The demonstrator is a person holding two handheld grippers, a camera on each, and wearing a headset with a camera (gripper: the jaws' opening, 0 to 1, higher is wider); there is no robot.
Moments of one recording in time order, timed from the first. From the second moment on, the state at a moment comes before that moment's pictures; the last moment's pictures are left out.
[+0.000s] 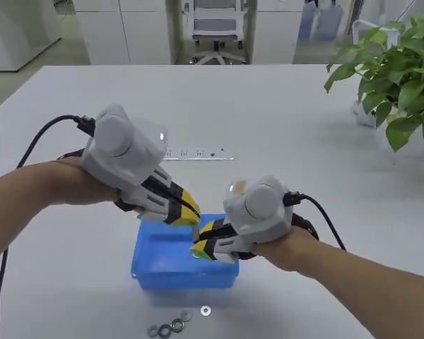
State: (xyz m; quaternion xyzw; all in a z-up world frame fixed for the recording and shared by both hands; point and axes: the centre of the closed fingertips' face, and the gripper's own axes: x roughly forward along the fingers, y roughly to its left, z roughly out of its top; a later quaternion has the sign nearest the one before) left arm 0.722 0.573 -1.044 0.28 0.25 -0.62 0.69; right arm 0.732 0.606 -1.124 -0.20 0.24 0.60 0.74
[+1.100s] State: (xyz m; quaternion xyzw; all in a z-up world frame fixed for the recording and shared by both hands) left arm 0.673 0.574 -1.006 0.29 0.24 -0.62 0.69; right arm 0.685 0.607 -1.082 -0.21 0.20 0.60 0.74
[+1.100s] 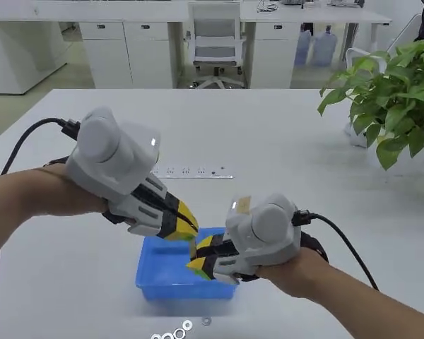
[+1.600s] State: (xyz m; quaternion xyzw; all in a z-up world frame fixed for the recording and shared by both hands) left arm 0.657 0.568 -1.017 0.28 0.24 -0.63 0.68; right arm 0.665 0.600 -1.095 -0.21 0.20 0.60 0.75
